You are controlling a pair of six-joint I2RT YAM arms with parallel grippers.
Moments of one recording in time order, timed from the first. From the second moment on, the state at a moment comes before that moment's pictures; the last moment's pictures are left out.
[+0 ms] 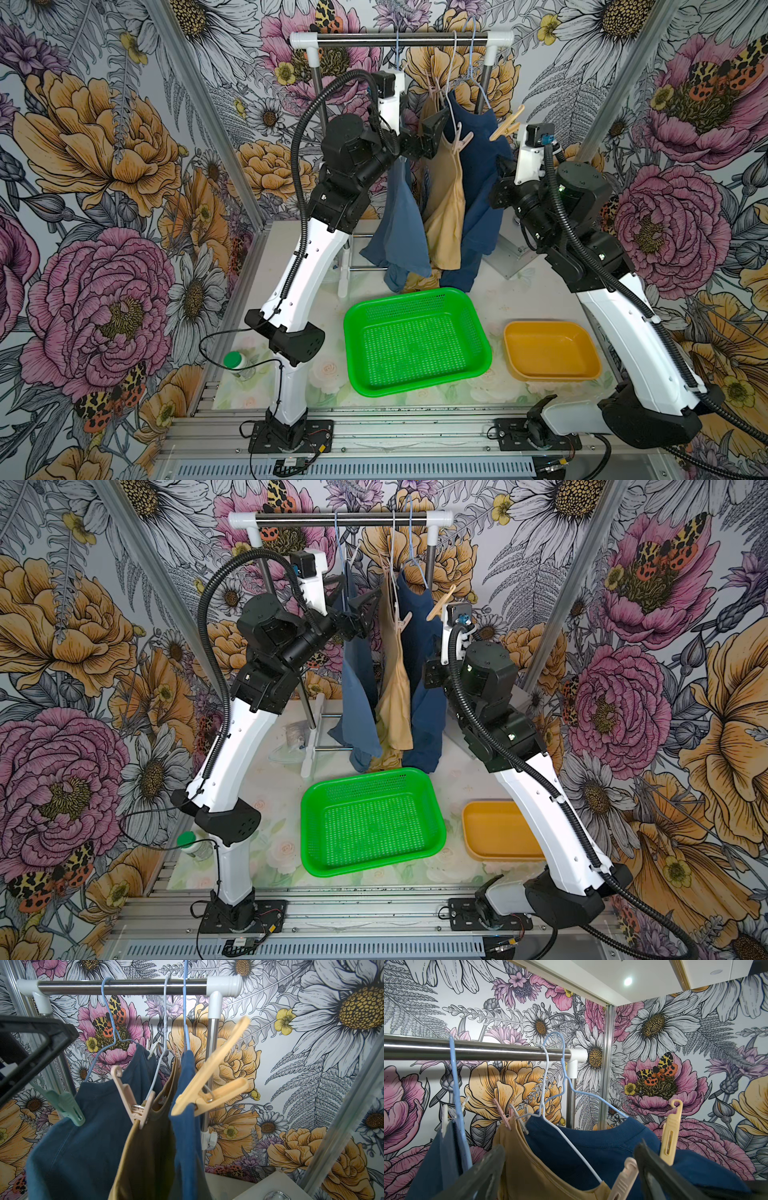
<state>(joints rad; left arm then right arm) -0.59 1.99 2.64 -0.34 0.14 -0.12 0.53 1.37 1.89 -0.47 0.32 -0.06</state>
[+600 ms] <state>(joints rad) -0.59 2.00 2.69 -0.35 0.18 -0.17 0.54 1.24 1.80 -0.46 0.32 -0.06</state>
